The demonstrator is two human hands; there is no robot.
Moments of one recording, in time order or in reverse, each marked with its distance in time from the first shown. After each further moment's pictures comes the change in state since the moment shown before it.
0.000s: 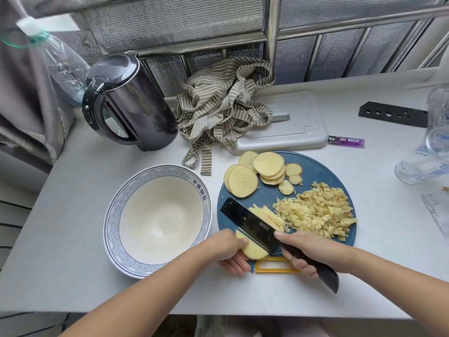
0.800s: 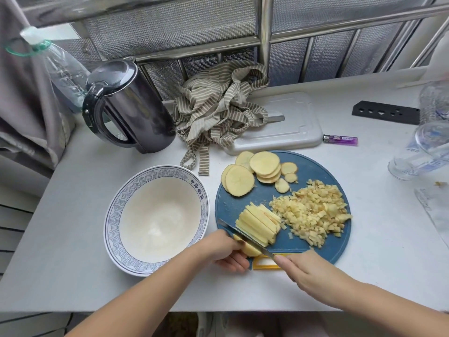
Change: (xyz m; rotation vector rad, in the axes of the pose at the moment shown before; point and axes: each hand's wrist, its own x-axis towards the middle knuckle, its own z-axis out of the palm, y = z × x) left_hand -0.004 -0.010 0.001 -0.123 -0.022 0.063; right_hand -0.027 0.028 0.041 -0.683 0.366 -0.288
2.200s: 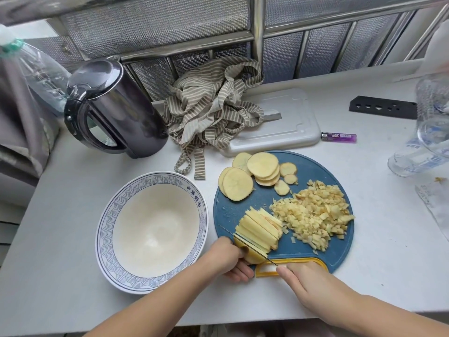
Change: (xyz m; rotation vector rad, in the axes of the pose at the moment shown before) left_hand 0.019 -0.005 0.006 -0.137 -0.009 -0.004; right_hand 0.006 0.010 0.021 -0.118 0.125 -0.010
